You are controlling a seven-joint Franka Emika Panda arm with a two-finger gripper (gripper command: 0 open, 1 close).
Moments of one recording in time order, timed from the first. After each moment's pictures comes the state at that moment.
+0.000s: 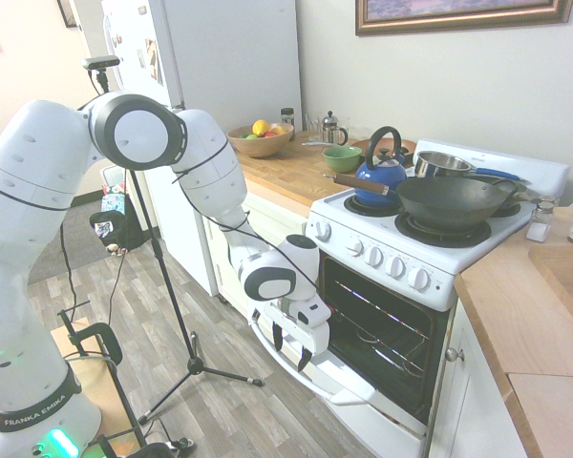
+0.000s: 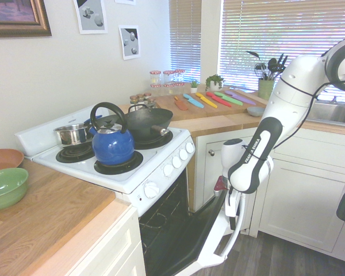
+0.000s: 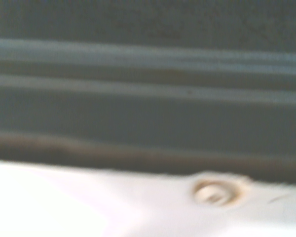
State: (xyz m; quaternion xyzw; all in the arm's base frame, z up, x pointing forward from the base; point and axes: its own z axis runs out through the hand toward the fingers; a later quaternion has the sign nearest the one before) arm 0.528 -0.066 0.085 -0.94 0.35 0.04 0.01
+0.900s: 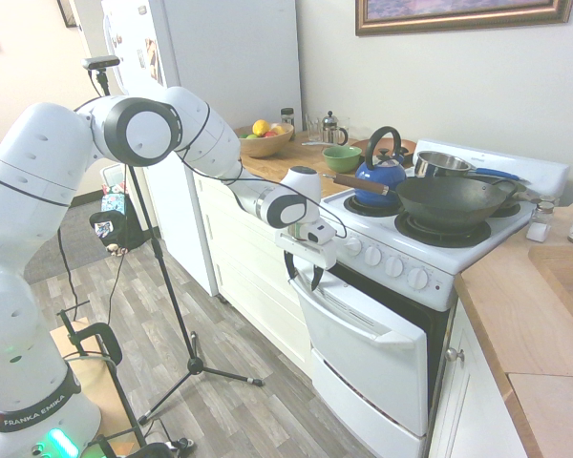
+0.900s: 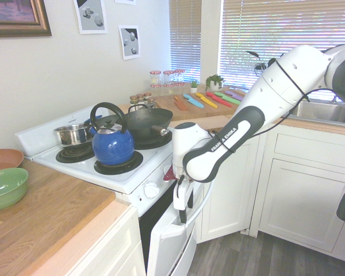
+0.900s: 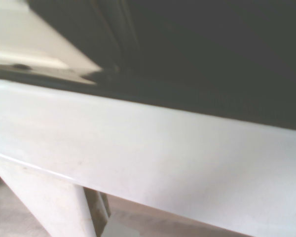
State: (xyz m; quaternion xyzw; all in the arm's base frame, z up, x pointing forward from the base) arm 0.678 0.058 0.175 -0.95 0.31 0.00 0.01
